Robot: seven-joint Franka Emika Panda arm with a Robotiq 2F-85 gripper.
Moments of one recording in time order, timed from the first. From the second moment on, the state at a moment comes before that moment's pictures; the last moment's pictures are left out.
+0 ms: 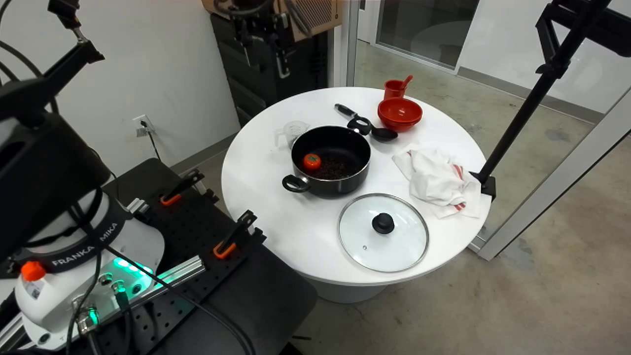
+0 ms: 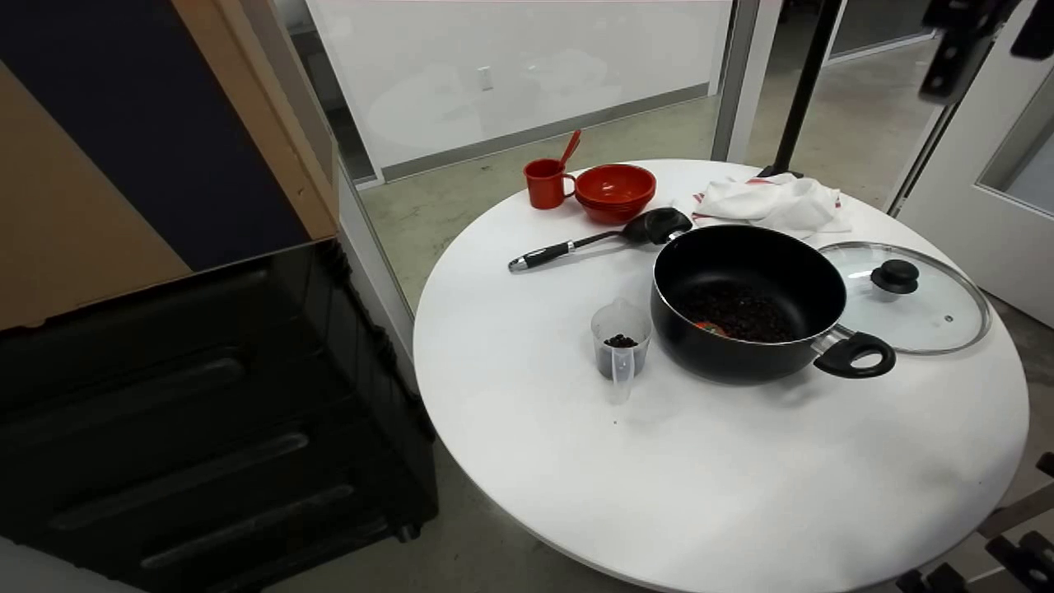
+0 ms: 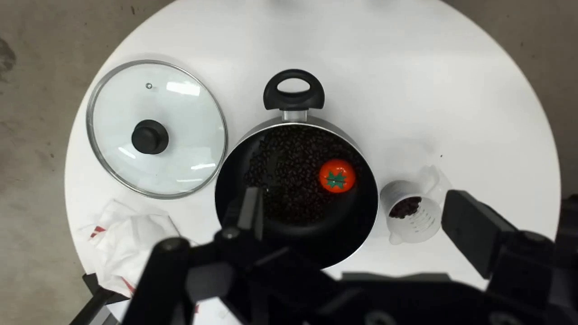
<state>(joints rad) -0.03 -0.35 -0.02 -2.62 -0.12 2.27 0.08</state>
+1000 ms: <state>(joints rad) -0.09 -0.18 0.29 -2.69 -0.23 2.37 0.73</state>
